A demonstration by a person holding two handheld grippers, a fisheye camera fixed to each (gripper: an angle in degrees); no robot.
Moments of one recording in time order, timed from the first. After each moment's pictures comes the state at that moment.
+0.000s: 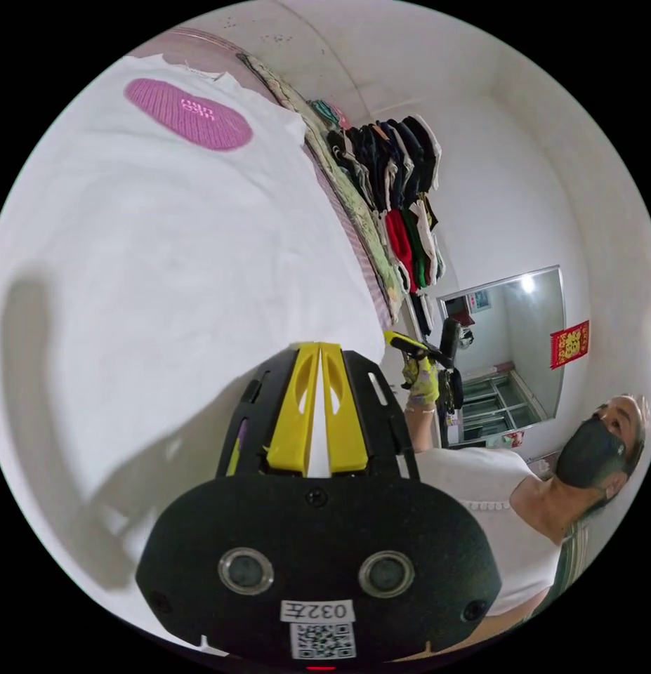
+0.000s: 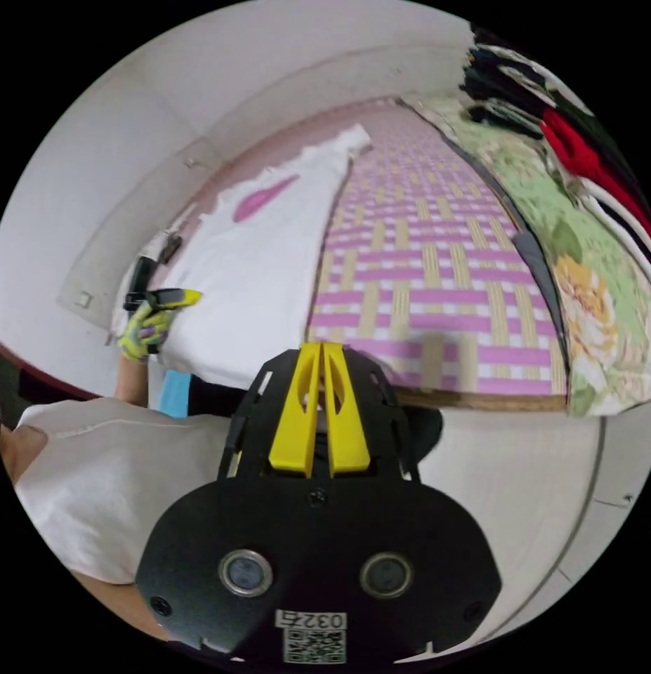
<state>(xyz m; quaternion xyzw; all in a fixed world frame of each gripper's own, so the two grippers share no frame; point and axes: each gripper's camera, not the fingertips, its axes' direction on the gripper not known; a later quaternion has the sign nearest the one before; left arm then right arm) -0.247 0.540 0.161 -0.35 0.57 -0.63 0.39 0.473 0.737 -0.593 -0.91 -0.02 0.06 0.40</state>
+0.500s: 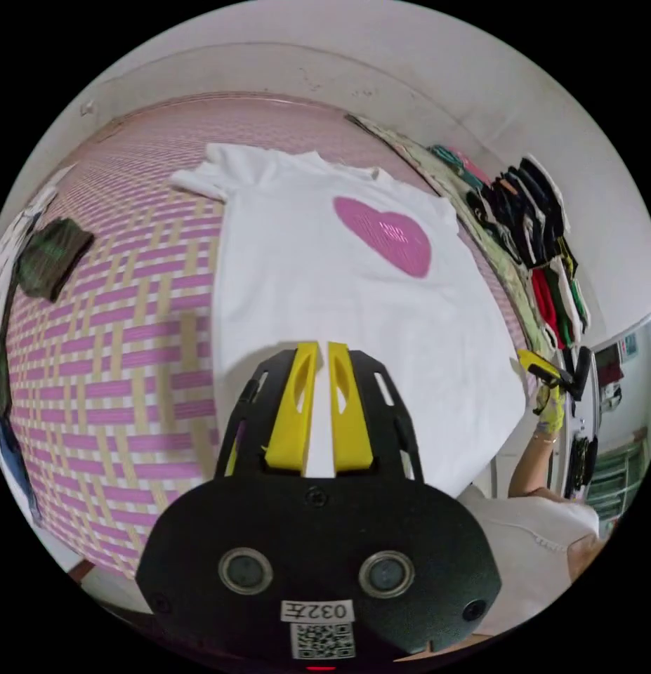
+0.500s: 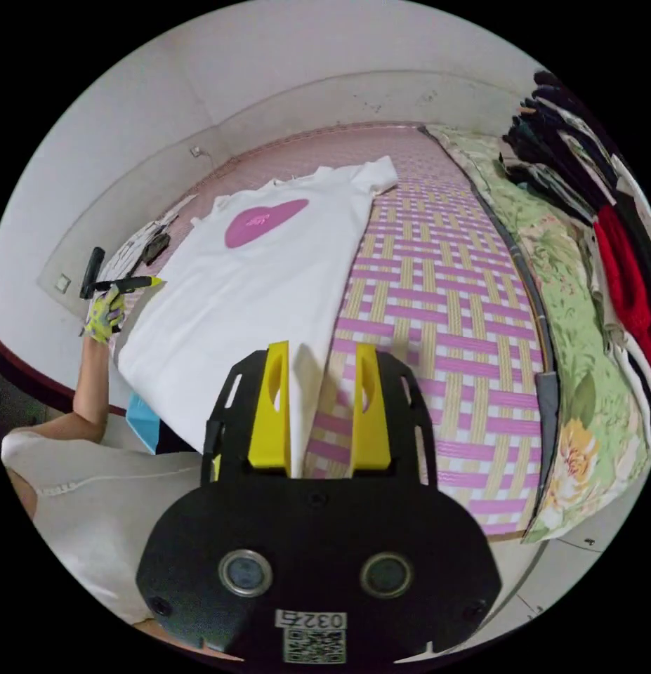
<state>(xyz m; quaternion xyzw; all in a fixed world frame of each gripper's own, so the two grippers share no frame) -0.371 0.628 0.152 -0.55 0.28 -0.56 0.55 0.455 0.813 -0.526 -0.92 -0.06 0.00 0.38</state>
